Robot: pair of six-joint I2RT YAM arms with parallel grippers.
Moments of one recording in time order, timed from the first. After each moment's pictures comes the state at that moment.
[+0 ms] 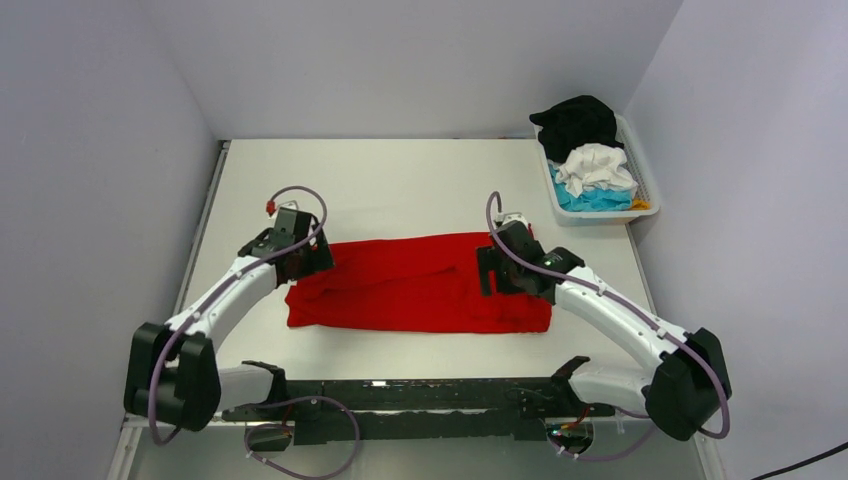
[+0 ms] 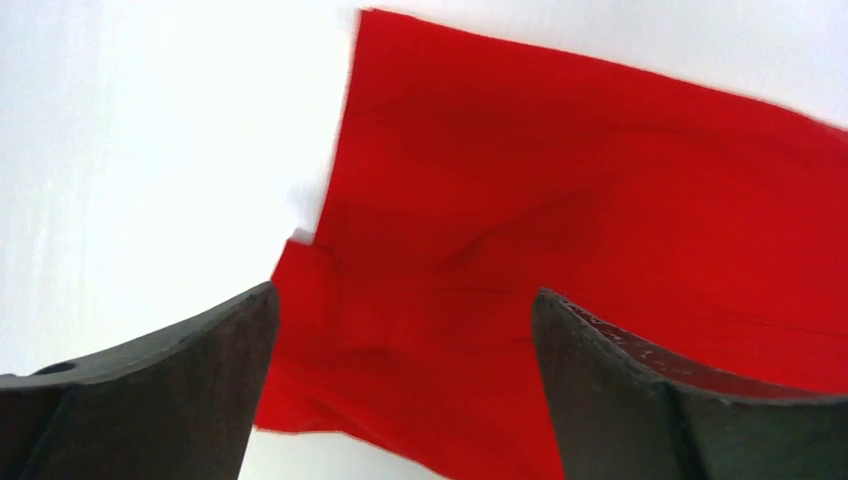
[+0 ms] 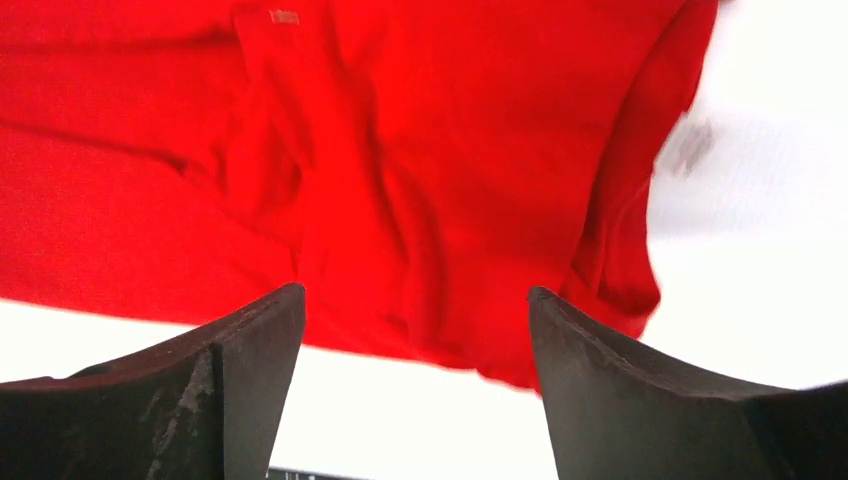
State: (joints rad) left arm -0.25 1.27 0.77 -0.48 -0.23 -0.52; right arm 0.60 1.17 0.82 -0.63 0.24 0.37
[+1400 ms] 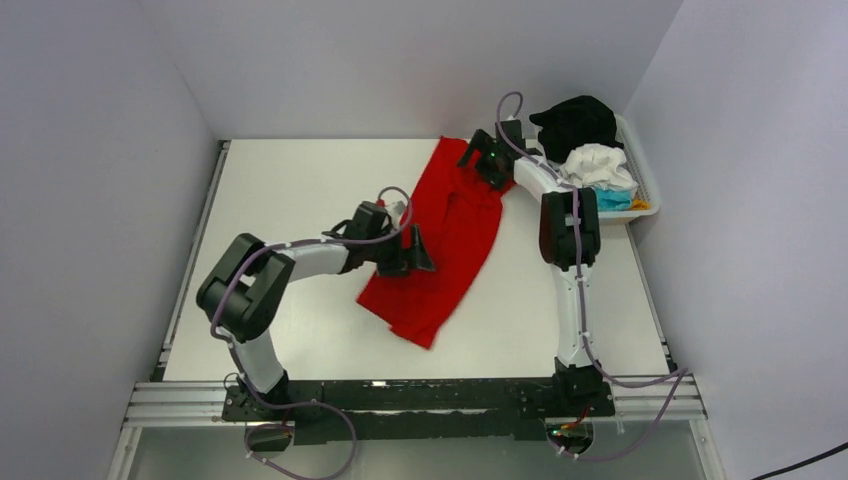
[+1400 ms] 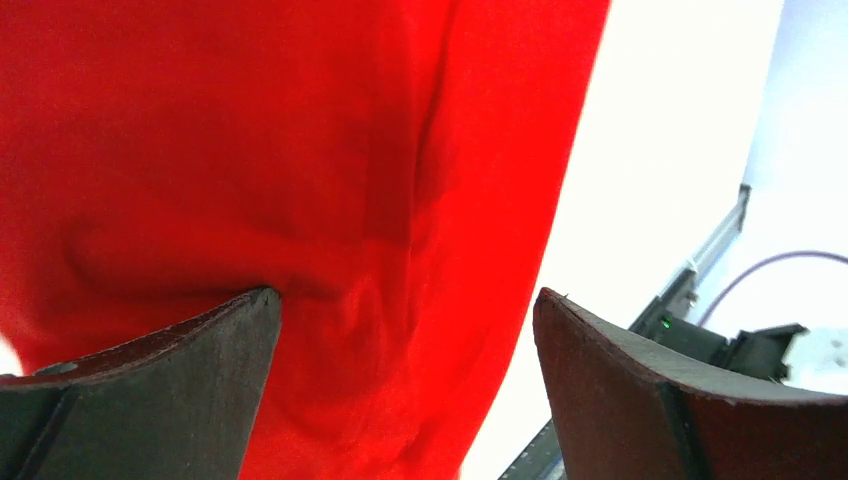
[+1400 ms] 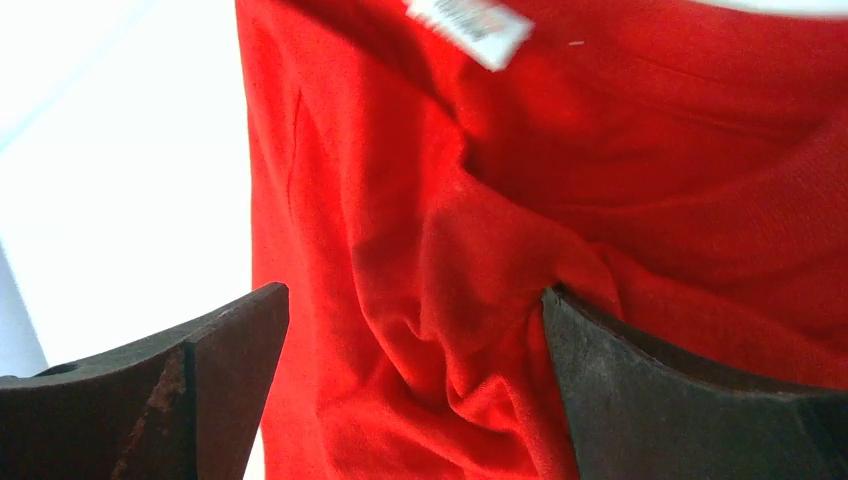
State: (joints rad) left arm -0.53 1.74 0.91 0.04 0.42 -0.66; right arm 0.18 2.32 1.83 -0.33 -0.17 0.72
